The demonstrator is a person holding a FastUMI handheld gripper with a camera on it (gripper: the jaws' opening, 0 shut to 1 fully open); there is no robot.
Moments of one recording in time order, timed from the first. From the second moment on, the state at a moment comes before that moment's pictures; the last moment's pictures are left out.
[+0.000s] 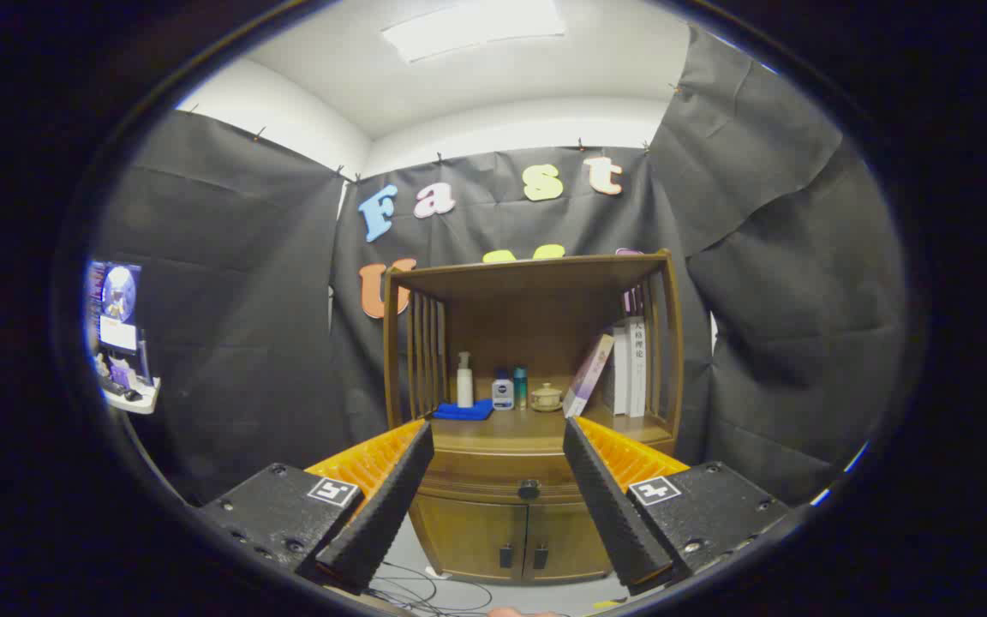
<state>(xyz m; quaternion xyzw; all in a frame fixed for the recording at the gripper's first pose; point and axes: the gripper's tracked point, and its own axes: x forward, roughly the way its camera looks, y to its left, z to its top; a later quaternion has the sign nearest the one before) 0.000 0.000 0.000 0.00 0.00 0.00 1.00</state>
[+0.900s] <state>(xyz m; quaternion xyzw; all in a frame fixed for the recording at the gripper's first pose) 0.020 0.006 -0.007 0.00 -0.01 0.00 1.00</state>
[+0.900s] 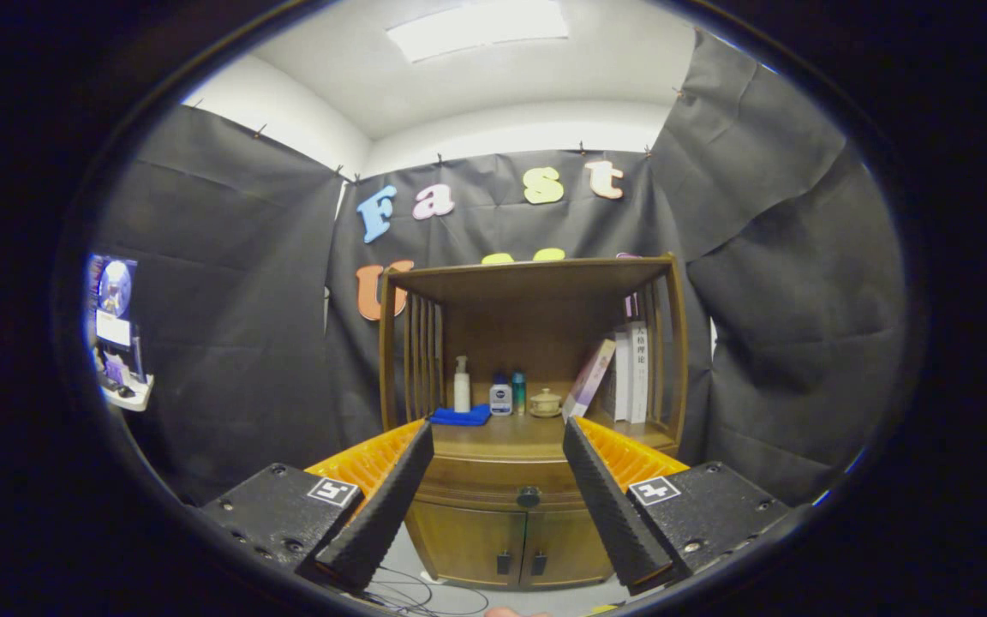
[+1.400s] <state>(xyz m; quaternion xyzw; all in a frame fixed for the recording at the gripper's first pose) 0.087 -0.016 -0.075 0.00 0.04 -0.02 1.00</state>
